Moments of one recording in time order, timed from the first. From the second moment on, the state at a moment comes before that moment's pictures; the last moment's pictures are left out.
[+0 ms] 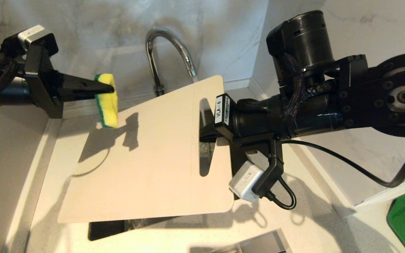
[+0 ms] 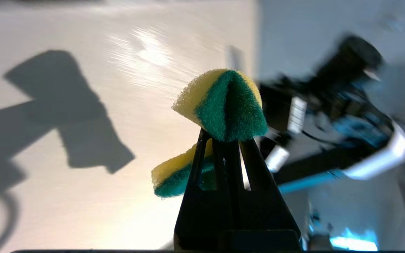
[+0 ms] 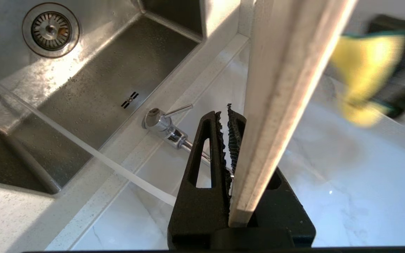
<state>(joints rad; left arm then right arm) -0.24 1.54 -1.50 0.27 -0.89 -0.59 0.62 1.68 -1.53 0.29 0.43 -2.44</state>
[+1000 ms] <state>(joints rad) -0.39 1.49 -1.10 0.13 -0.68 -0.44 0.62 1.68 -1.52 0.24 0.43 -2.43</state>
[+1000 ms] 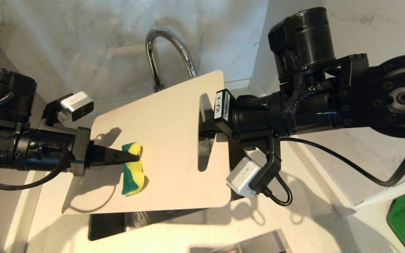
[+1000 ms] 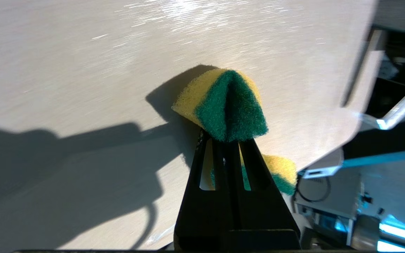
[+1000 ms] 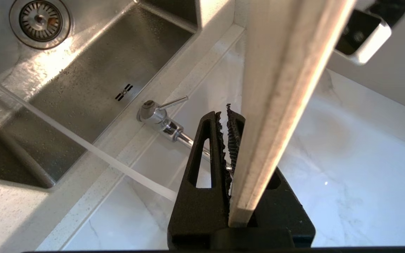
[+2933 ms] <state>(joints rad) 0.20 1.55 -0.98 0.09 -0.93 -0.26 0.61 1.63 -1.41 0.14 0.43 -2.38</state>
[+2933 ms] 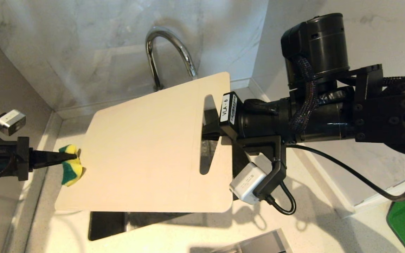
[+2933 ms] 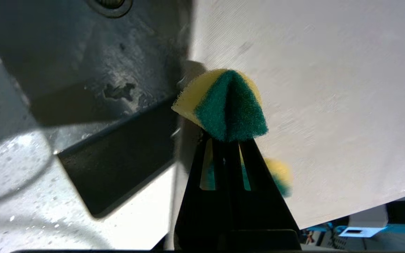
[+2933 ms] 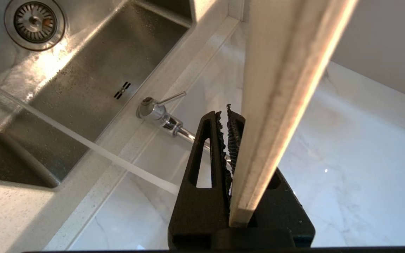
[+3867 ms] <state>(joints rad) -0.64 1.44 -1.31 0.29 -0.53 -0.45 0.61 1.62 -1.41 0.14 0.45 -2.38</state>
